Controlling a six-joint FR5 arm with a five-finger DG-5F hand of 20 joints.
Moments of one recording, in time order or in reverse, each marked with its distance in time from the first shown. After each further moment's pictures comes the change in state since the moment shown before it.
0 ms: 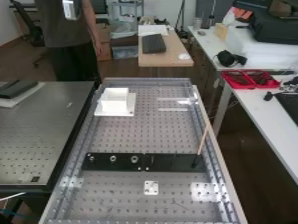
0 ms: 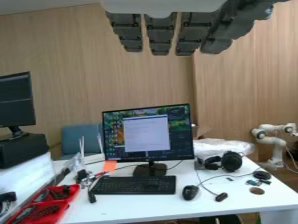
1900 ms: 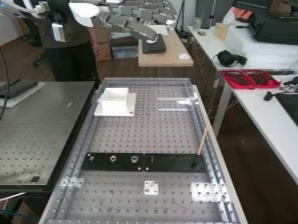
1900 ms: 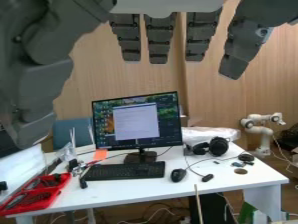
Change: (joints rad) arm -0.046 0.035 -0.137 0.068 -0.006 0.013
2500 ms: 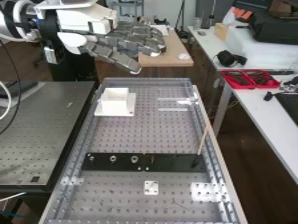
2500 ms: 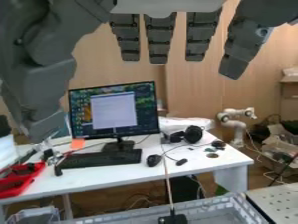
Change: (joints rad) arm -0.010 0.029 -0.149 0.100 0.085 -0.018
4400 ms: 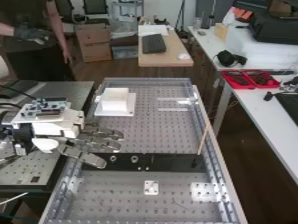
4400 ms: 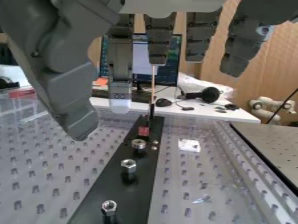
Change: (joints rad) arm -0.421 -0.252 -0.264 0.399 -0.626 -0.276
